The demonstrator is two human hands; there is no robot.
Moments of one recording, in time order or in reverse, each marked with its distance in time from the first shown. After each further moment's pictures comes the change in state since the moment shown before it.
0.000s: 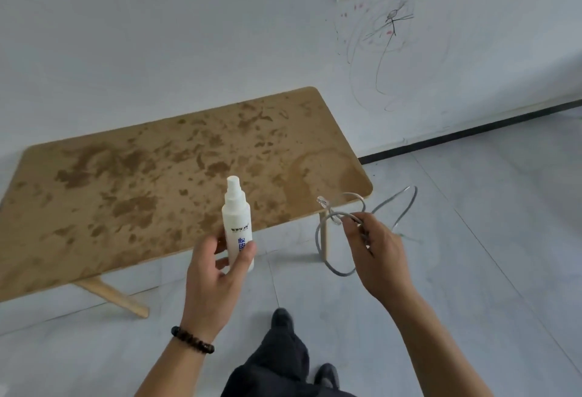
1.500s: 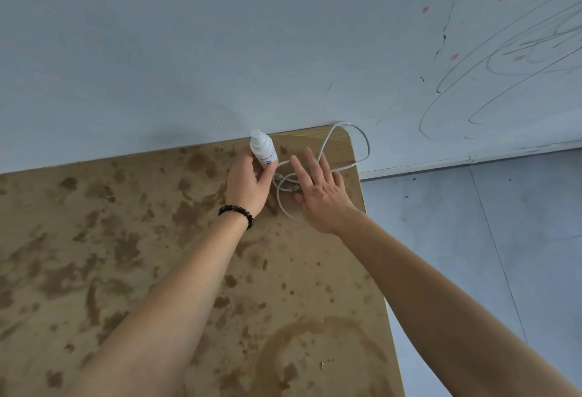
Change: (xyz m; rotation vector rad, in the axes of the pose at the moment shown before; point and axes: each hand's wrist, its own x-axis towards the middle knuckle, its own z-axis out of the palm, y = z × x) left_hand 0.700 -0.139 0.302 0.312 -0.055 -0.247; right_hand 0.672 0.154 0.290 -0.556 -0.725 -0.291
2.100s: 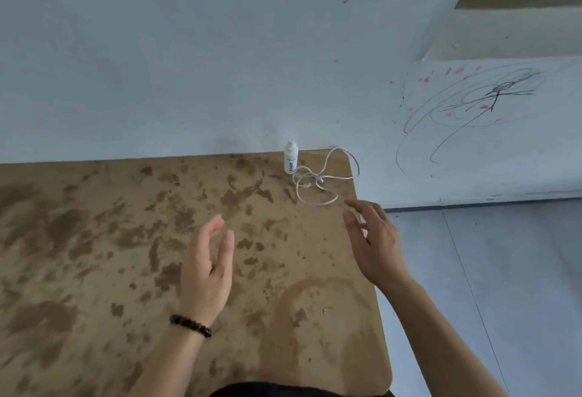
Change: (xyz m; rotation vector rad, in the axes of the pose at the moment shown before) left_hand -0.271 0.005 -0.175 -0.146 0.183 0.058; right_hand -0.230 -0.100 -0.100 0.535 0.447 0.193
